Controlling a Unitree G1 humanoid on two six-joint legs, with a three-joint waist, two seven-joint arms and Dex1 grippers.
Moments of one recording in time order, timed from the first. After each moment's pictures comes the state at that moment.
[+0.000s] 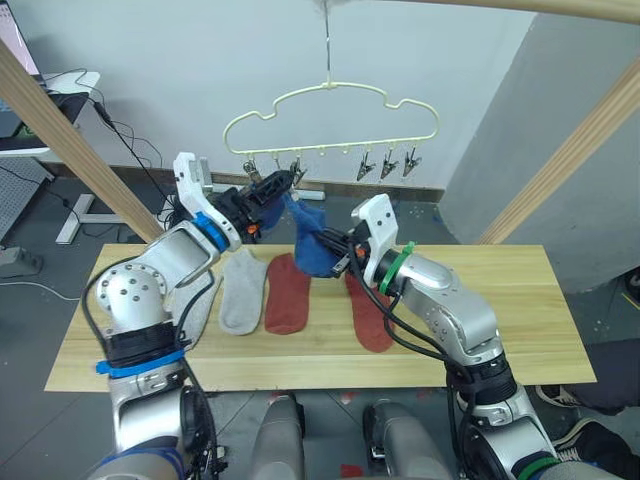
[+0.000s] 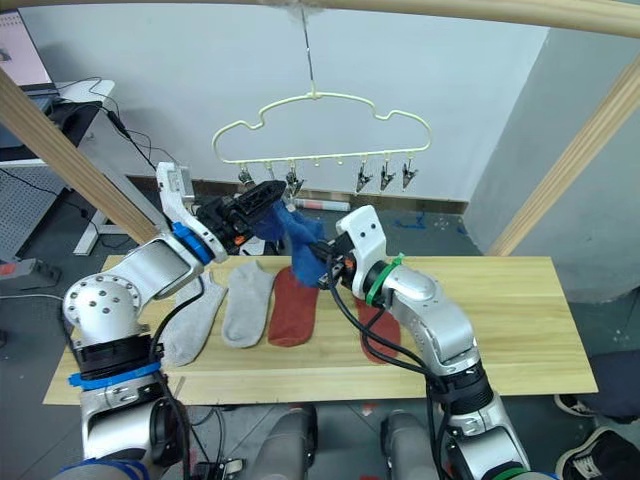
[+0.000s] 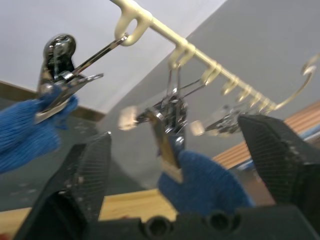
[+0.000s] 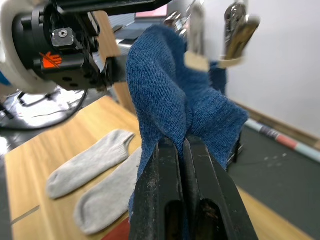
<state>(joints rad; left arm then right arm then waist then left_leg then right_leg) -0.58 0.41 0.39 -0.08 -1.14 1.02 -0.08 -0.51 -0.05 0.22 -0.20 0.28 0.68 0.48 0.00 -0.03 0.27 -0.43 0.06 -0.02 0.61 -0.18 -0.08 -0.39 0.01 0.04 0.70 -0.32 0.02</state>
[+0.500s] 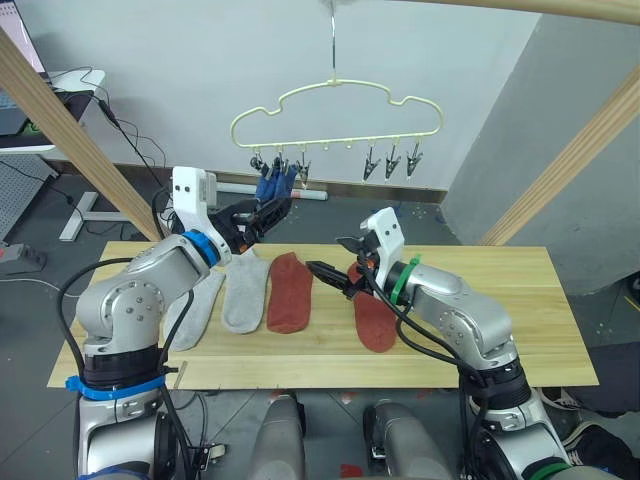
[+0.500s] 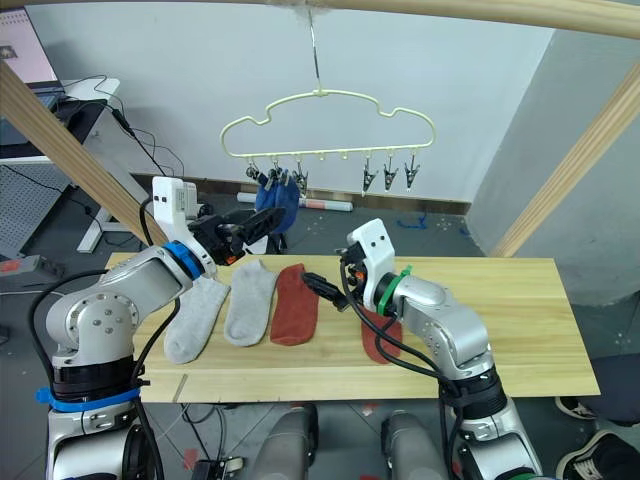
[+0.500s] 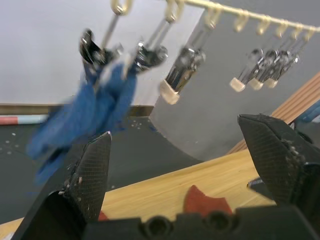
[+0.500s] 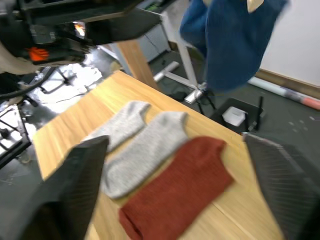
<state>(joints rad) -0.48 0.49 0.24 -0.20 -0.88 0.88 -0.27 -0.45 -0.15 0.18 -0.26 0.37 0.79 0.48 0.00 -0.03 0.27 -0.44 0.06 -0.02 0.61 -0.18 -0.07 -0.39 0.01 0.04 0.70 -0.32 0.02</state>
